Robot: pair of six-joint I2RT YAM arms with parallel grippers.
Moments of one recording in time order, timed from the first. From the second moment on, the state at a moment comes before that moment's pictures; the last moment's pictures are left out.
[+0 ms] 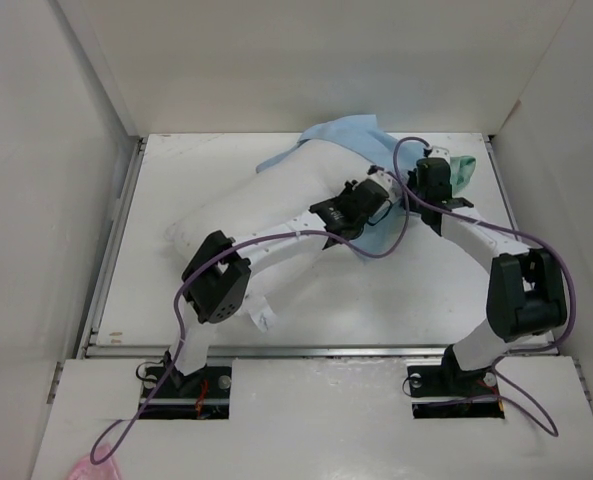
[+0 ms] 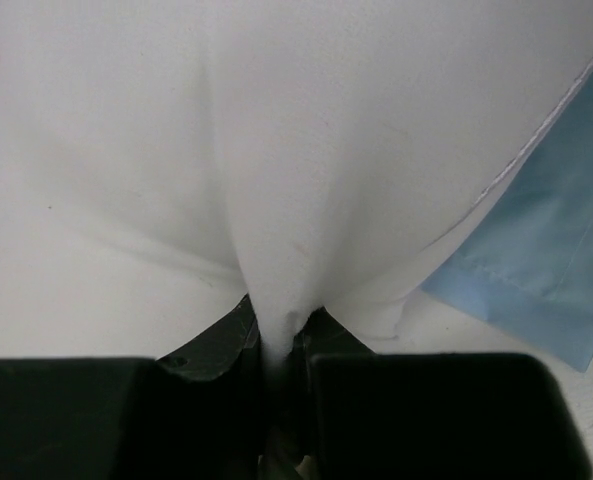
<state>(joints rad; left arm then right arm) -0.96 2.02 1.70 -0.39 -0.64 0.04 0.19 1.59 1.06 -0.10 0.19 0.36</state>
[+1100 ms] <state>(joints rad) -0.92 2.09 1.95 -0.59 -0.55 -0.13 0.49 1.22 0.89 -0.05 0.01 0.29</state>
